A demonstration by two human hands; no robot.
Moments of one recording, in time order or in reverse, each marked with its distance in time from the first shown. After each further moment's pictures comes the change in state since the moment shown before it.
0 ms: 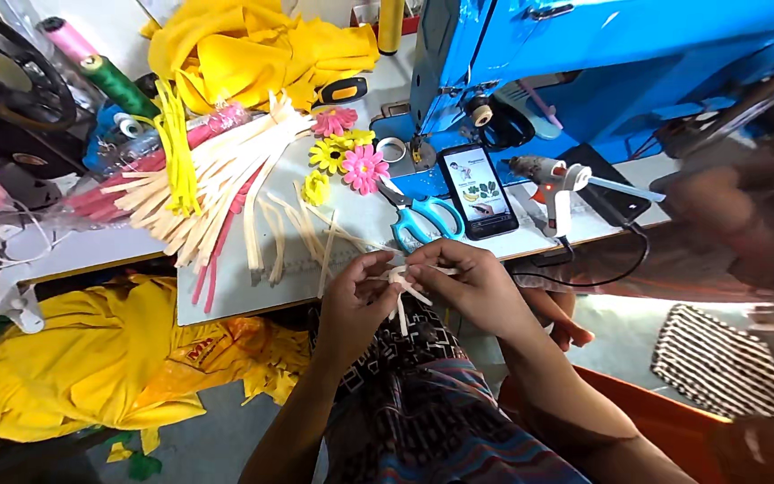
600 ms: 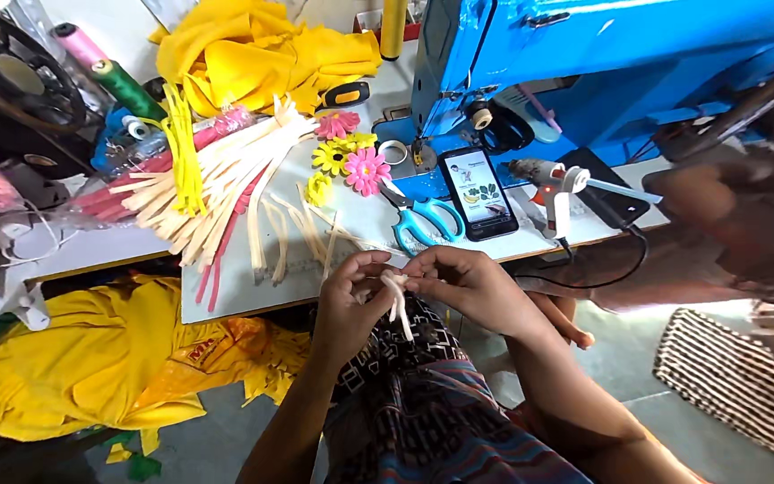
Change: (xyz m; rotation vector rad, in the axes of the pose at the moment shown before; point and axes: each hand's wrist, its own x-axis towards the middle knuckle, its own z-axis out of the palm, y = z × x) left_hand -0.001 0.003 -0.005 -0.151 -0.019 0.009; right_hand 0.002 -0.001 -0.009 0.013 -0.151 0.000
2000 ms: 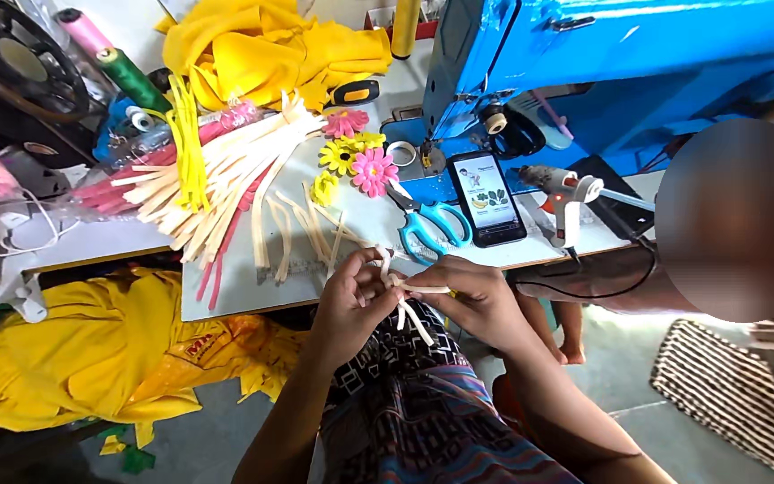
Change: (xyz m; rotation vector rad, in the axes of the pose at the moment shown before) left_hand 0.005 0.006 -0.009 -0.020 -0.091 -0.072; right_hand 0.001 0.025 0.011 -0.195 0.138 -0.441
